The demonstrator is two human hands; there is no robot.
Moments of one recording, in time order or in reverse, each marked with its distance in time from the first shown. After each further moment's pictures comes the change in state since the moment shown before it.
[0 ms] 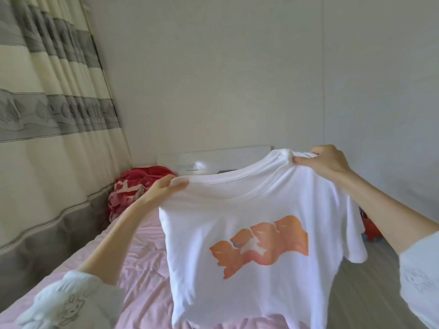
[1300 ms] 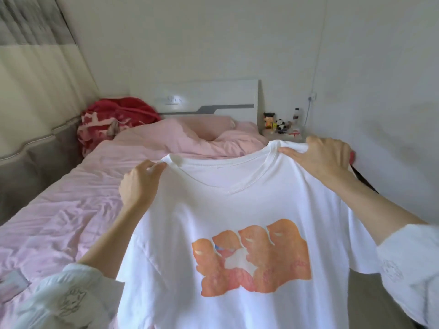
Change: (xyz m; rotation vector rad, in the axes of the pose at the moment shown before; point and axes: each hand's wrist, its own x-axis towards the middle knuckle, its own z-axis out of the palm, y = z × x) left_hand -0.053 -0.139 0.057 0.409 0.444 -0.181; right_hand -0.089 0.083 0.090 -0.631 0.131 -0.224
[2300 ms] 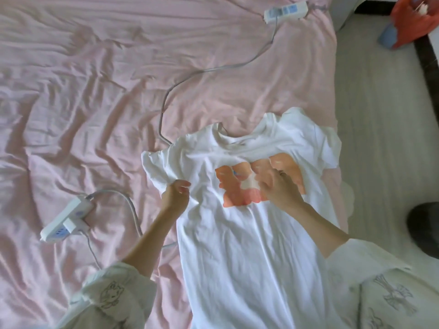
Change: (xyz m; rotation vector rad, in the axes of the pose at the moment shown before) left_hand -0.073 -0.251 0.290 -0.025 -0.782 -0.617; right_hand -0.198 -0.051 0.391 0.209 -1.101 0.276
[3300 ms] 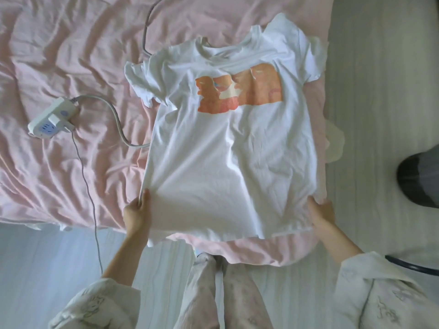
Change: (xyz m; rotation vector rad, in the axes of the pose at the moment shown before) left_hand -0.212 -0.199 0.062 -0.272 0.318 -0.275; right_hand -0.215 0.227 0.091 0.584 0.155 0.804
